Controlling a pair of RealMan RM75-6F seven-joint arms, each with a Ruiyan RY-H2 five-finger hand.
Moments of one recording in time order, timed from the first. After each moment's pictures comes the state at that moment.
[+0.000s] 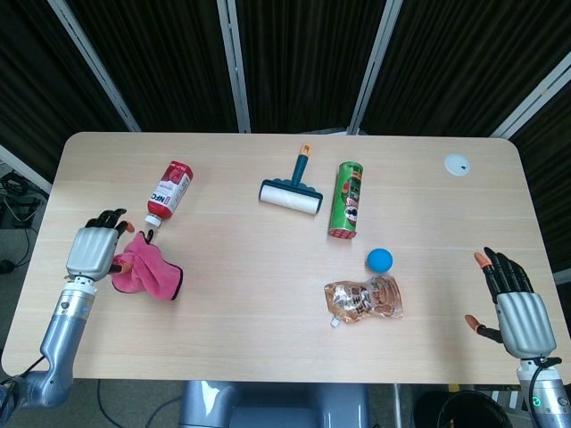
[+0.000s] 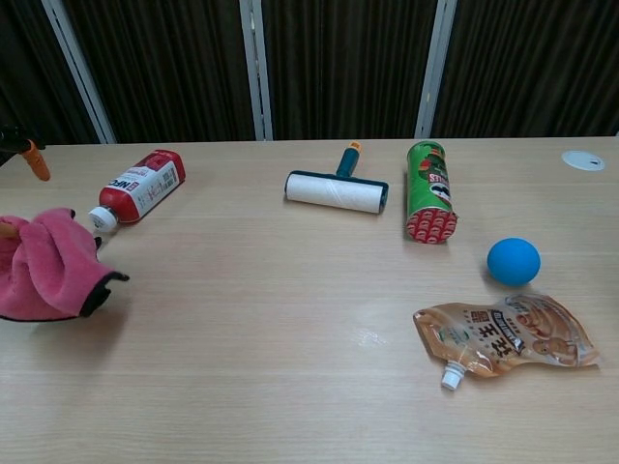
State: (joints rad) left arm -0.49 -1.38 -0.16 -1.49 1.11 1.15 0.40; right arm 0.10 -1.15 0.06 -1.60 -1.55 1.49 0.00
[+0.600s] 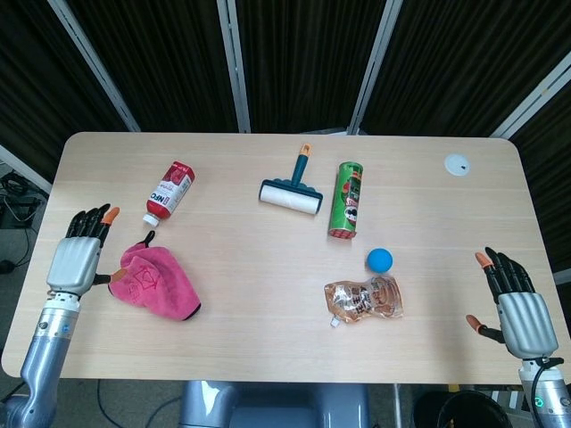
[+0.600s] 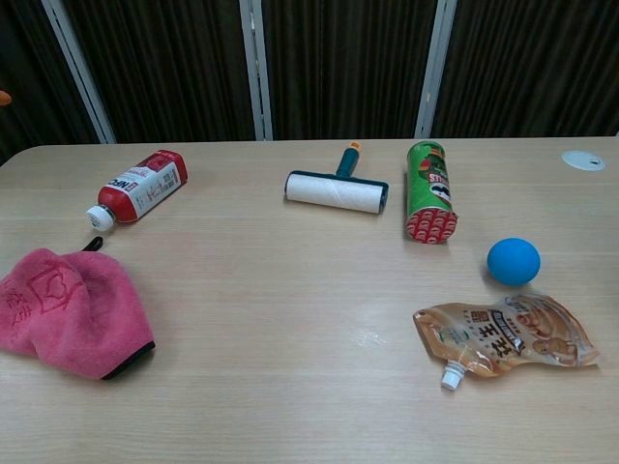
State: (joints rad) left arm -0.38 -1.28 -0.12 -1.65 1.23 1.32 0.27; right arm 0.10 -1.14 0.05 -1.59 -1.56 1.50 0.01
